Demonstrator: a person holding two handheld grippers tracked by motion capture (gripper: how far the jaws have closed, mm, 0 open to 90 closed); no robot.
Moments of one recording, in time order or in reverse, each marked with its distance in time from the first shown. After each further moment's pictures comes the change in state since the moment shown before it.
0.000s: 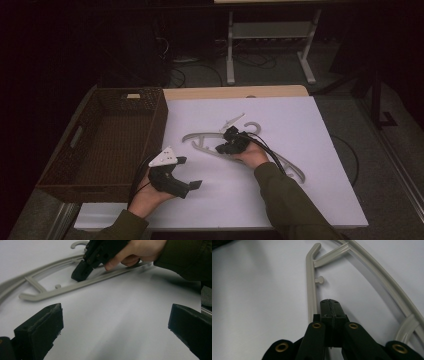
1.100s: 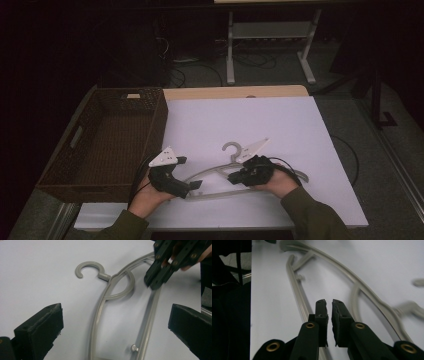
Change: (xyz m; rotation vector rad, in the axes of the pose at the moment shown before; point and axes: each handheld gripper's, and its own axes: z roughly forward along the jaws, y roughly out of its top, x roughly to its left) left arm 0.000 0.000 0.000 0.002 0.002 0.003; right arm 0.063 -0.063 -0.083 -0.030 0.130 -0.155
